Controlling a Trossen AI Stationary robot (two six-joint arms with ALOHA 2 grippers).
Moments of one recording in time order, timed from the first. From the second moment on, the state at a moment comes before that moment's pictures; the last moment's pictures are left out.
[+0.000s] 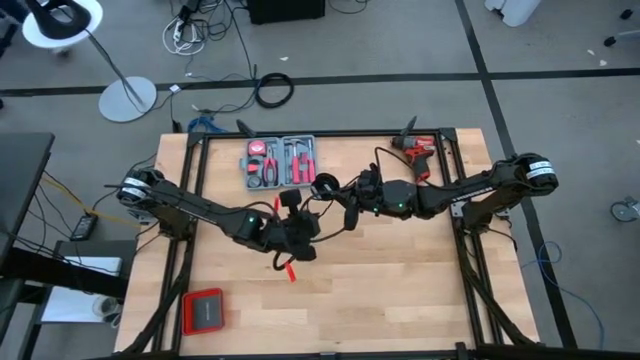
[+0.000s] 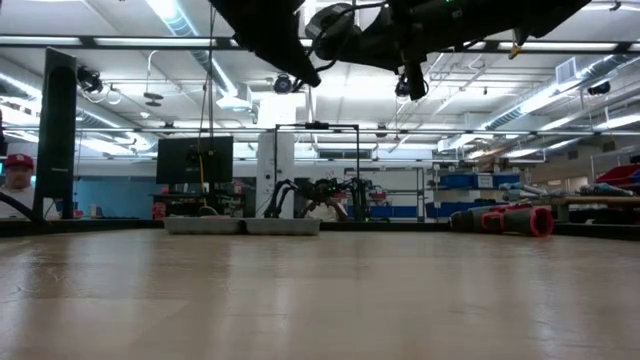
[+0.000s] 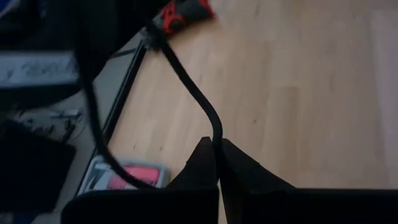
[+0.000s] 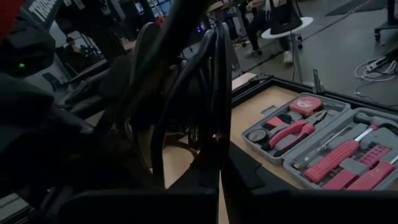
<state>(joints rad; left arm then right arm) -0.30 1.63 1.24 -0.44 -0.76 -0.07 0.08 1.41 0.77 0.54 0.40 0.45</state>
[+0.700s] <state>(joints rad) -0.37 1.63 1.25 -0.82 -0.97 -0.14 0.10 1.41 0.77 0.45 0.39 0.45</state>
